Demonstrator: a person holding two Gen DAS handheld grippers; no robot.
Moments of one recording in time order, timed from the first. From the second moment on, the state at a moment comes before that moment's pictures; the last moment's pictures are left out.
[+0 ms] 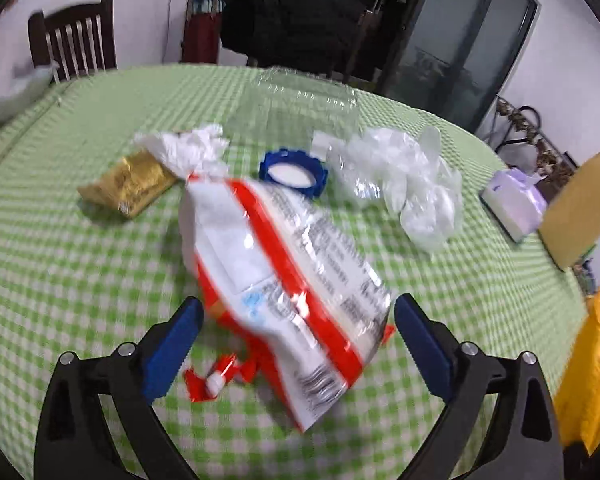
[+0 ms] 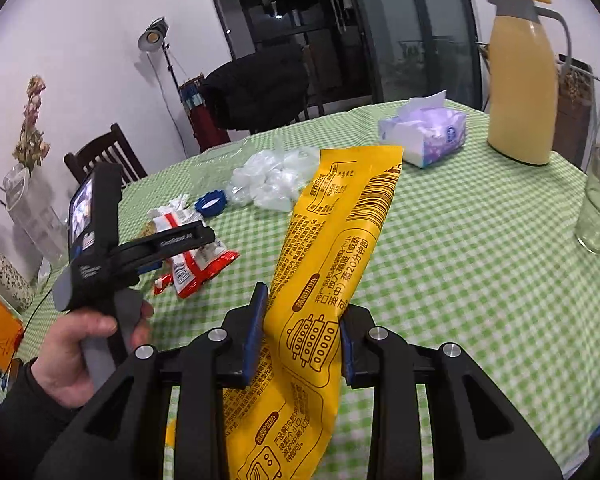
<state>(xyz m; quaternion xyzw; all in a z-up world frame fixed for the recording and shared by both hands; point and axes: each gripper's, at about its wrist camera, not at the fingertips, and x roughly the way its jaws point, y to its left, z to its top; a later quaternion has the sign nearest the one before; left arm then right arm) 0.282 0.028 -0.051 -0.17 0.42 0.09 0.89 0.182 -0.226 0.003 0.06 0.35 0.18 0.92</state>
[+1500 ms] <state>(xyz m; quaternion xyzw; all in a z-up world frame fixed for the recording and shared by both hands) 0.067 -0.320 0.022 -0.05 0.40 -0.37 0.84 -0.102 -0.680 -0.075 0.19 0.39 -0.27 0.86</state>
